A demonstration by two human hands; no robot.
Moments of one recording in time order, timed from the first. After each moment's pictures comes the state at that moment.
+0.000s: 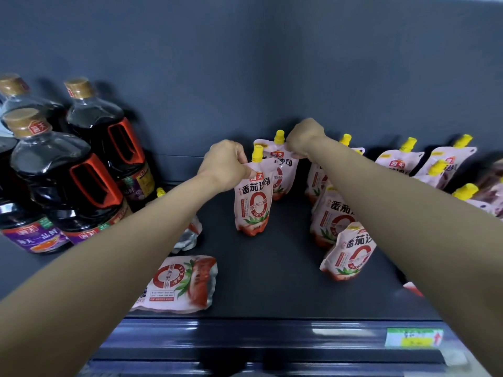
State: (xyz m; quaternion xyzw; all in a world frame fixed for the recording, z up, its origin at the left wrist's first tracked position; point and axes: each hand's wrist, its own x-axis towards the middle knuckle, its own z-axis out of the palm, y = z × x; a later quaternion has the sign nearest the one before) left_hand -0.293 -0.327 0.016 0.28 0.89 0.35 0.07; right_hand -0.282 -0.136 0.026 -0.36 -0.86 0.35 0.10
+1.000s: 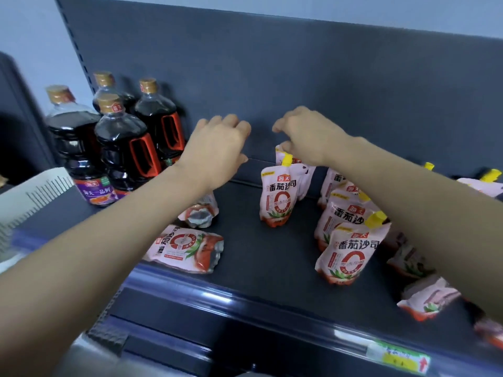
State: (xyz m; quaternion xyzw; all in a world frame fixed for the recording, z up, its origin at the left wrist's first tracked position) left_hand -0.217 -0.386 0.071 0.32 0.92 0.04 -0.23; right_hand -0.202 -0.204 0.098 0.09 -0.98 -0.12 0.10
